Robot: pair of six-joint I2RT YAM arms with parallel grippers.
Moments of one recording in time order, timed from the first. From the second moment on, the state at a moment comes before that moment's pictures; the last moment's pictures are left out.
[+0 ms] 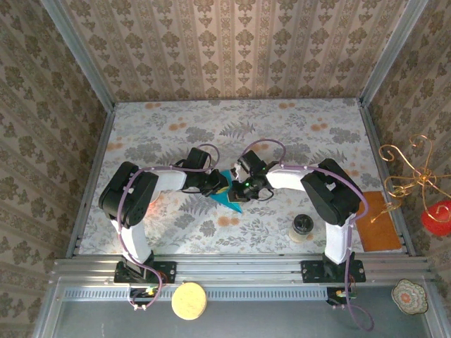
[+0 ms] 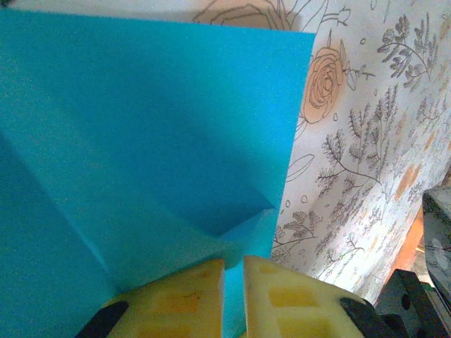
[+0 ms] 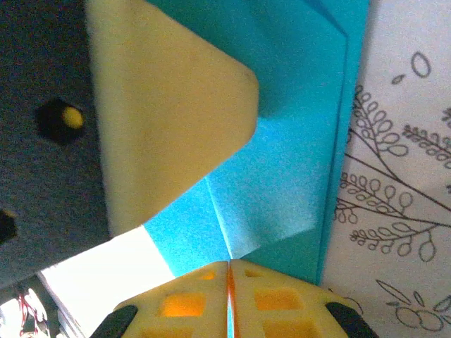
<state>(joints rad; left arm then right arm) -0.56 1.83 0.89 -0.05 0.56 -0.94 0.63 1.92 1.08 -0.29 -0.52 0.54</state>
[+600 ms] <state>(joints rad) -0.56 1.83 0.89 -0.08 0.56 -0.92 0.63 1.79 0.91 -0.30 -0.52 0.51</state>
